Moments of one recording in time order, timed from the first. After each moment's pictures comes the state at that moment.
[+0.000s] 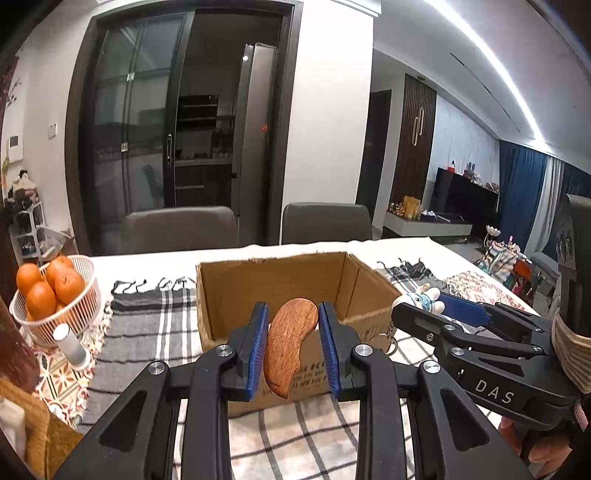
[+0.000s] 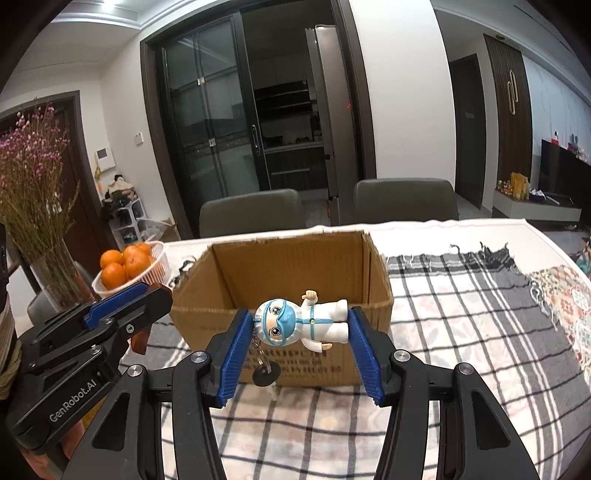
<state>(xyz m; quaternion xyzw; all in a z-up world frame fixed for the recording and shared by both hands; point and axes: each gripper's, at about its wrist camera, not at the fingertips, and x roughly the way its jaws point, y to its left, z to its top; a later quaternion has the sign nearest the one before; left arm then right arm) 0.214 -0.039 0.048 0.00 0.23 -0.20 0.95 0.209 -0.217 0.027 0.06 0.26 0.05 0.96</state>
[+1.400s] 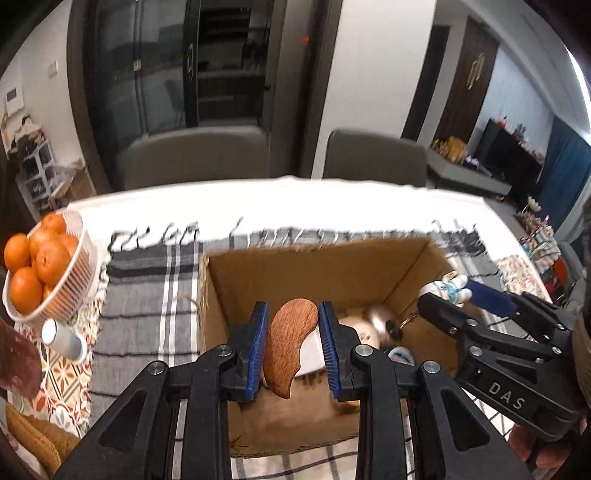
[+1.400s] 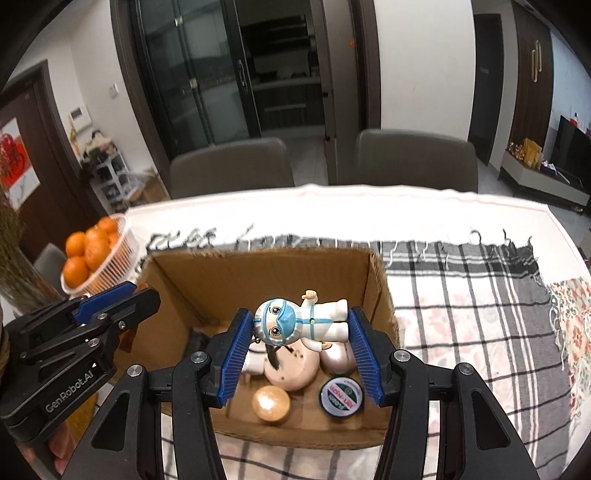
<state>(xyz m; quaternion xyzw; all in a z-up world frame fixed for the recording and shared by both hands) 0.363 -0.059 0.024 0.00 0.43 -0.13 0.89 0.360 -0.234 0.018 0.04 0.41 0.05 0.91</state>
